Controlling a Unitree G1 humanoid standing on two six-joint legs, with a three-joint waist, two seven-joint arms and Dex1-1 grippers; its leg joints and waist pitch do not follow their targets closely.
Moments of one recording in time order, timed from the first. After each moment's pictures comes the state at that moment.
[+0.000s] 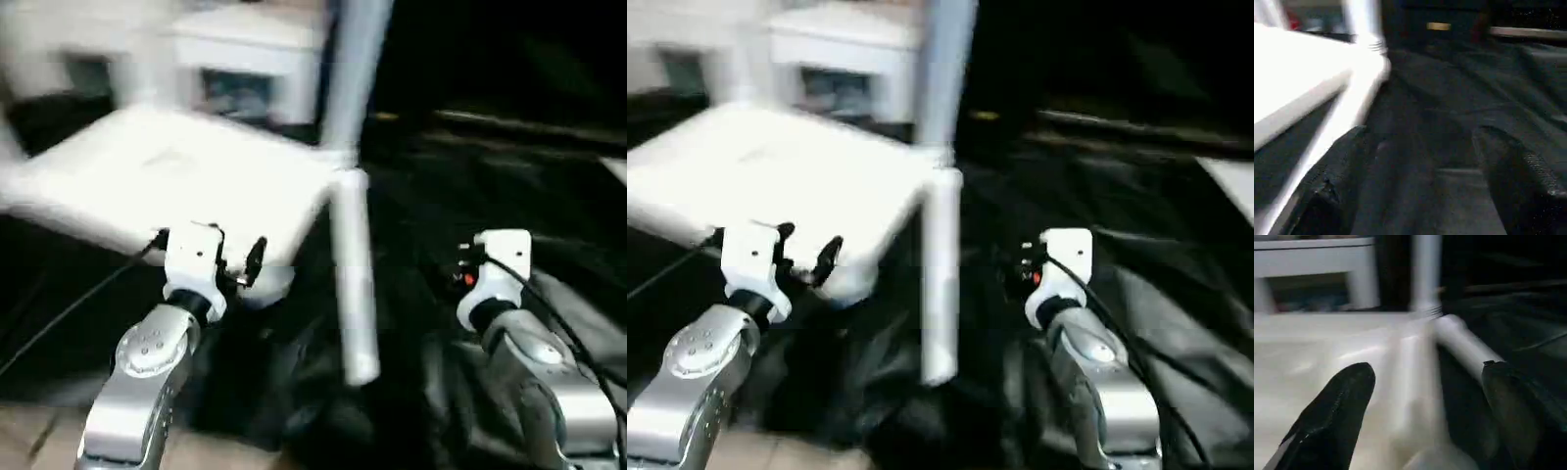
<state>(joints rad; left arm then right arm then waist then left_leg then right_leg) -0.08 0.17 -0.06 -0.35 -0.10 0.45 -0.19 -0.05 -0.16 -0.10 -0.33 0.22 0.61 0.10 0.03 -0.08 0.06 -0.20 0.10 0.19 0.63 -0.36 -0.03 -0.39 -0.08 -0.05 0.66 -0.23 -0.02</state>
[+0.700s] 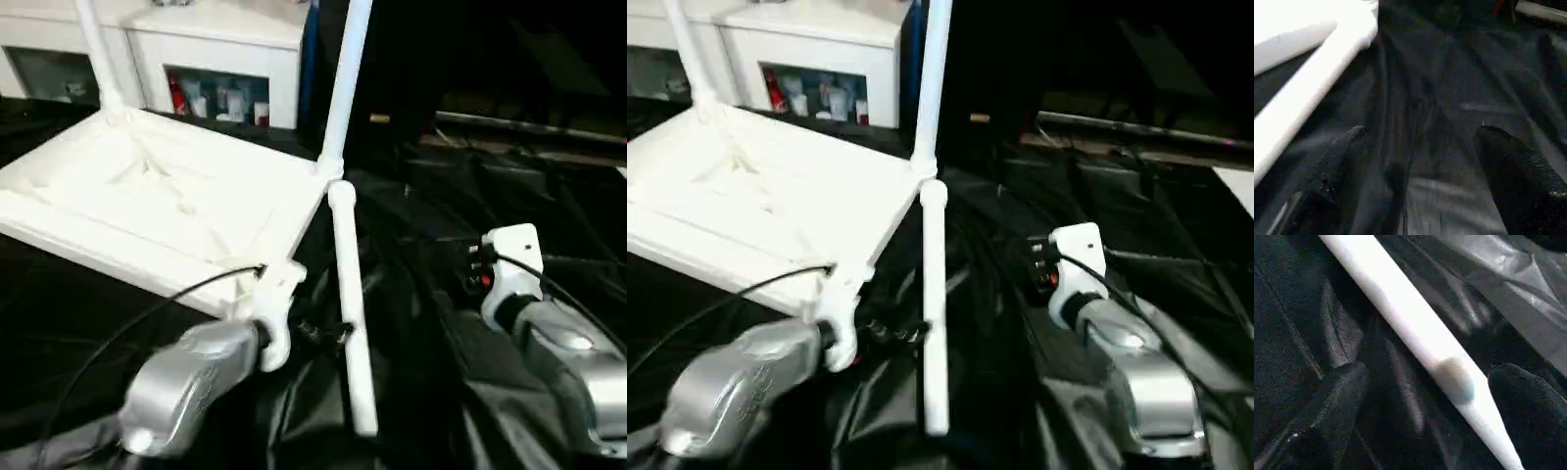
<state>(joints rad) -0.24 0.15 -0.19 -0.22 -0.33 1.04 -0.41 -0.12 -0.39 -0.06 -0.28 0.22 0.78 0.27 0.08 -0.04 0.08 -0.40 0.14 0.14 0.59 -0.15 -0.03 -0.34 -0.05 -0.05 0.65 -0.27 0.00</state>
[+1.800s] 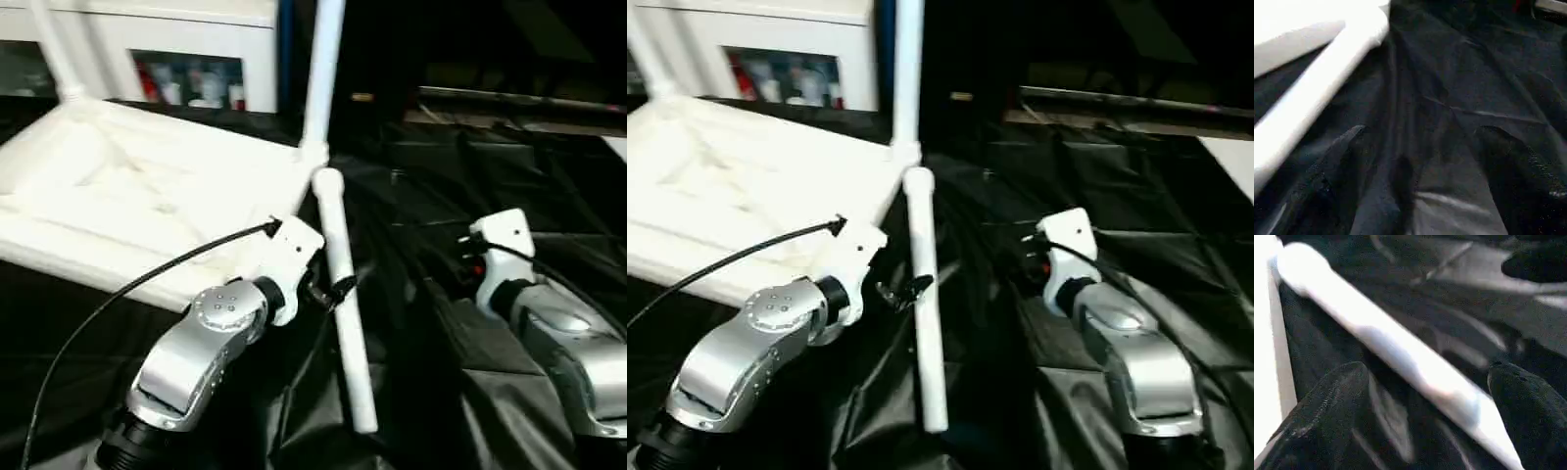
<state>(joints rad) -0.31 0.24 -0.30 -0.31 -0.19 0.87 -0.37 -0.20 -0.37 -0.01 -0.24 0.22 0.72 0.30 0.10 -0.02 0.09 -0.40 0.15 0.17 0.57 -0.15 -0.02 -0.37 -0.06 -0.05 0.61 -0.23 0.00</state>
